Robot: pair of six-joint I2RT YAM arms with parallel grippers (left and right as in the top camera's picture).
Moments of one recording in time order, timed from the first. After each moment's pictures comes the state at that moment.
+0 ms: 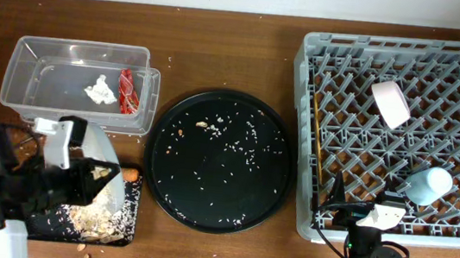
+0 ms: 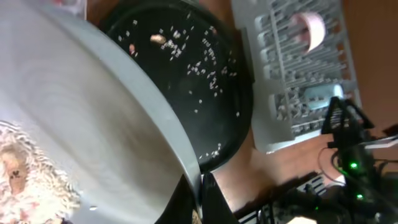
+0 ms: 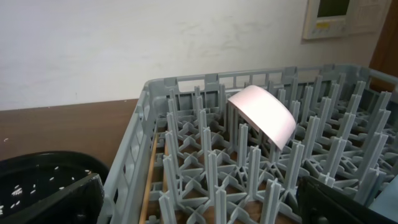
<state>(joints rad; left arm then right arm) 0.48 1.01 1.16 -1.43 0.81 0.31 0.20 0.02 0.01 -0.05 0.26 0.09</state>
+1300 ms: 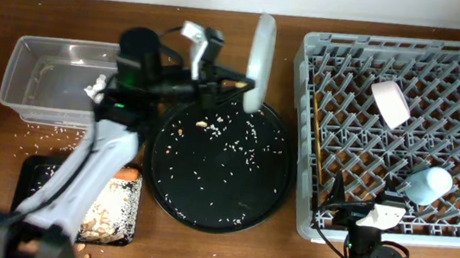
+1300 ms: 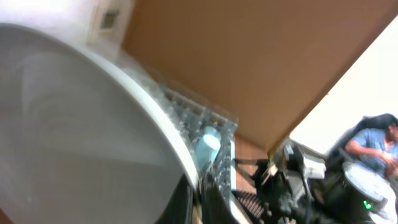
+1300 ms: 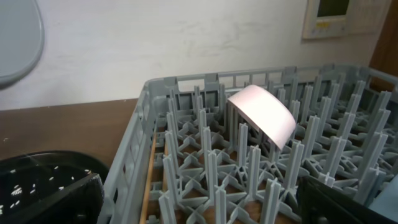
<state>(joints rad) -0.29 1.58 1.14 0.36 1.13 -0.36 0.20 0.02 0.01 -0.05 0.26 0.09</state>
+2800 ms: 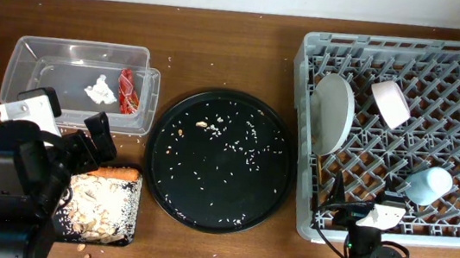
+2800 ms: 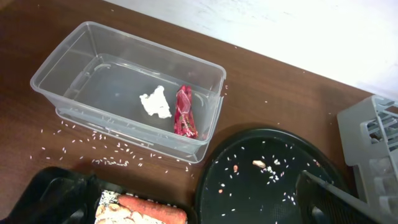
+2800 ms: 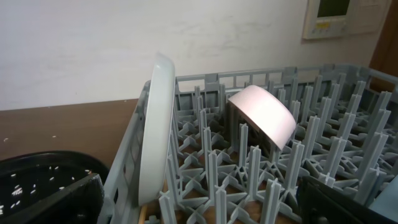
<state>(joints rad) 0.05 0.82 1.16 -0.92 -0.03 -0.29 0.20 0.02 0.01 -0.05 0.26 0.09</state>
